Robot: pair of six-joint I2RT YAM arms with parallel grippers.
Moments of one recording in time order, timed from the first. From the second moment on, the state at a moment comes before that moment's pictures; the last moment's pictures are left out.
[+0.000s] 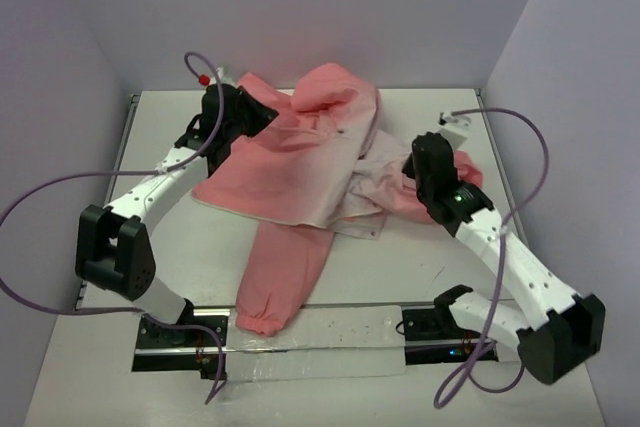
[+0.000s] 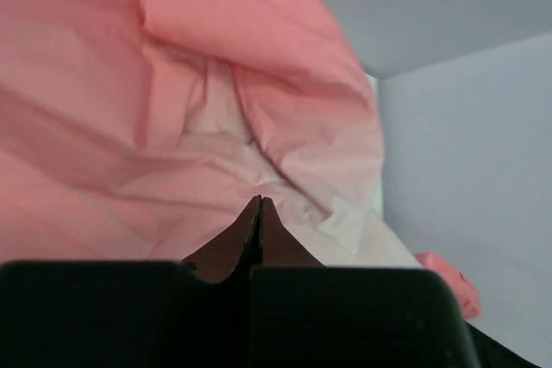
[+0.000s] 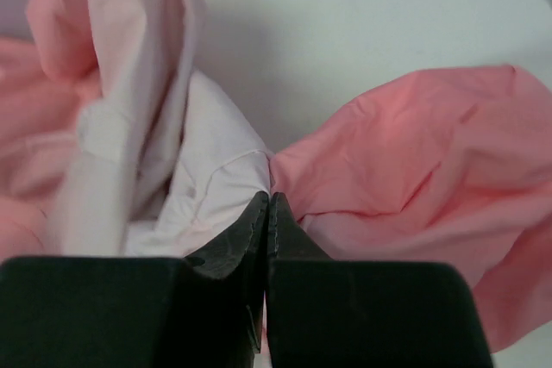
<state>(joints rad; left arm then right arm) -0.40 1.56 1.24 -0.03 0.02 -0.90 0.43 1.04 0.91 -0.33 0.54 0.55</state>
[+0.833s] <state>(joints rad) -0.25 1.54 0.87 -0.32 -0.13 -0.97 0.84 1.24 0.95 -0.27 0.51 0.33</state>
